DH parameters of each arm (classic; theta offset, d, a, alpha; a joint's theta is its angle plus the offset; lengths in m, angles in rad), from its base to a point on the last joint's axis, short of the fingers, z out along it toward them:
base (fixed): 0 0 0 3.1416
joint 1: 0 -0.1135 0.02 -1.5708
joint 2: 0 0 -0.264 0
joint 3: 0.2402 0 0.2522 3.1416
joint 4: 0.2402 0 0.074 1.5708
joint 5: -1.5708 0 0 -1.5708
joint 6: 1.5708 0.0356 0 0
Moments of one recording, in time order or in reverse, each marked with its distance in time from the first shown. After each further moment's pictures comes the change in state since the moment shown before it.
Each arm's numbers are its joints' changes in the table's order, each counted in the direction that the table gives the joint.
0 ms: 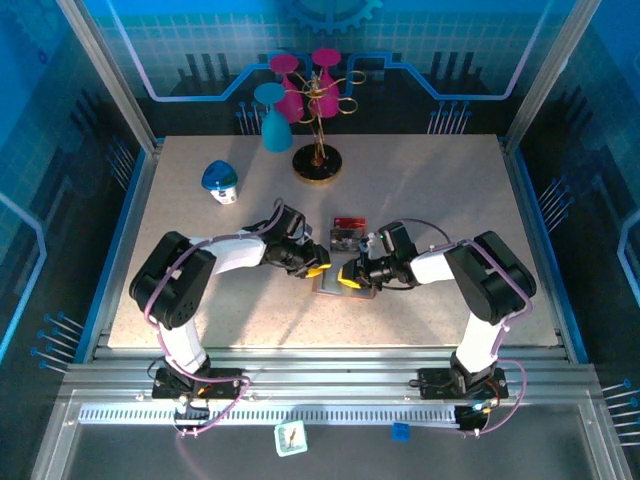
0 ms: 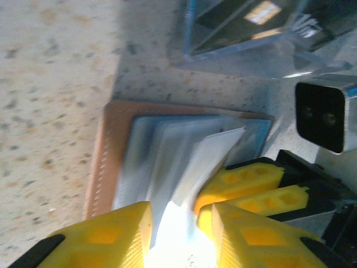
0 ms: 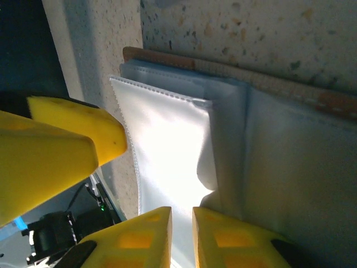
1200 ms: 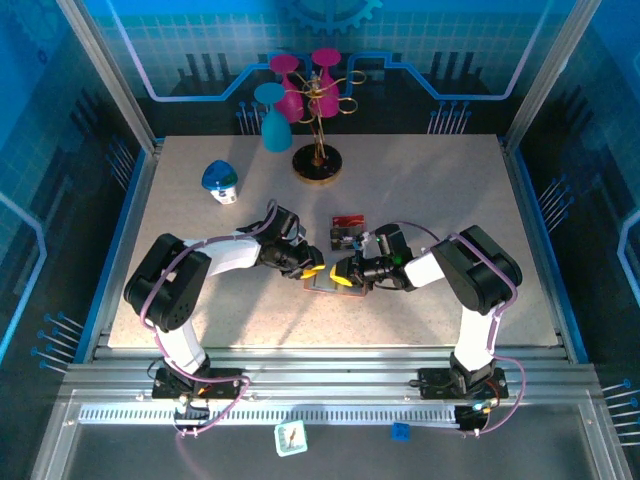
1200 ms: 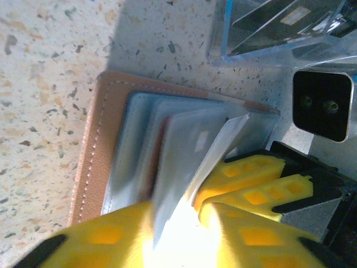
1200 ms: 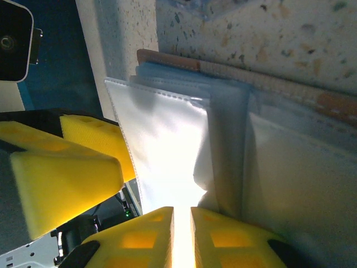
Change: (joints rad) left arm -0.021 0.027 -0.027 0.017 -0.002 0.009; right arm -0.024 -0.092 -0.020 -0.267 0.043 0.146
